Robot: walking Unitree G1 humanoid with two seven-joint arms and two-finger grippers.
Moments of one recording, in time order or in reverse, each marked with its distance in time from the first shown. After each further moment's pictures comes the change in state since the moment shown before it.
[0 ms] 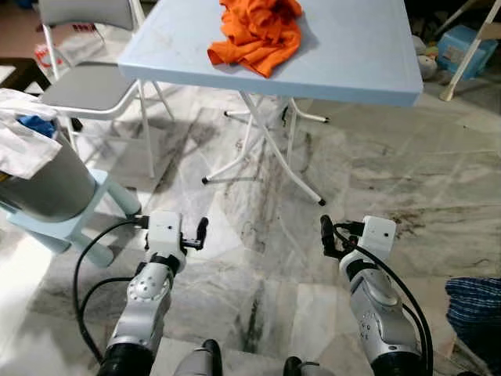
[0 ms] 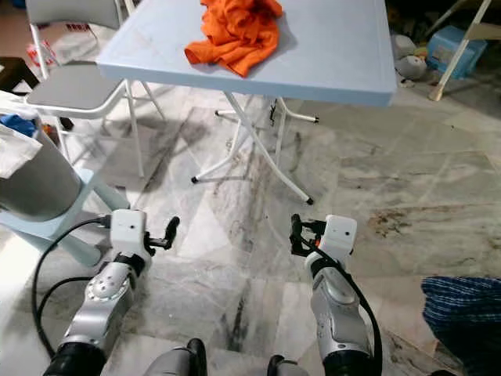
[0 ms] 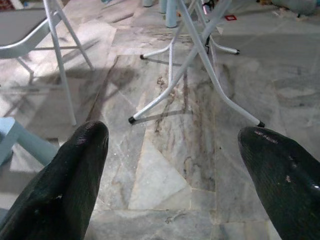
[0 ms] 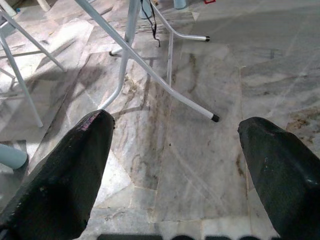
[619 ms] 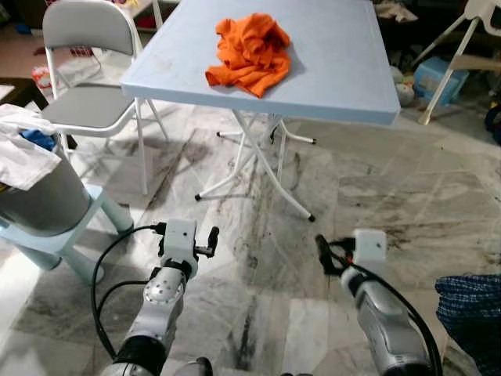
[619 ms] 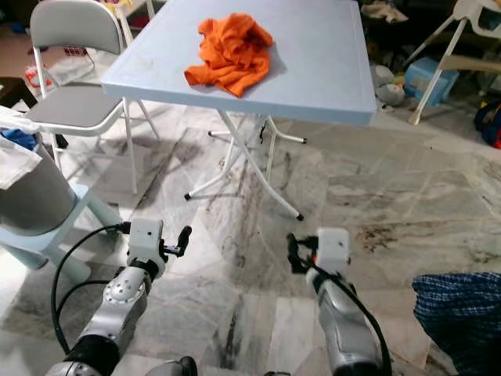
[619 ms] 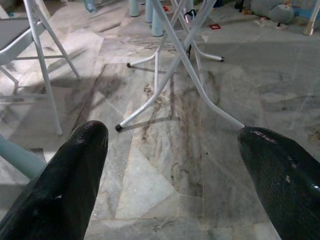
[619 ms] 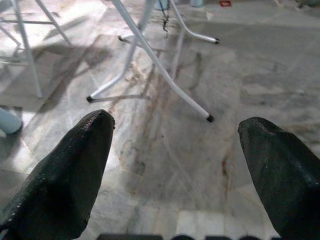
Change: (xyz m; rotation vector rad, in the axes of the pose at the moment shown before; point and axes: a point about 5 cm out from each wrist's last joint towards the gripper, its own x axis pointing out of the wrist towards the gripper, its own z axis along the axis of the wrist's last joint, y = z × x) left arm 0.006 -0.014 -0.023 0.003 0.050 -0.001; right arm -0.005 -0.005 -0.017 -0.141 0.116 0.104
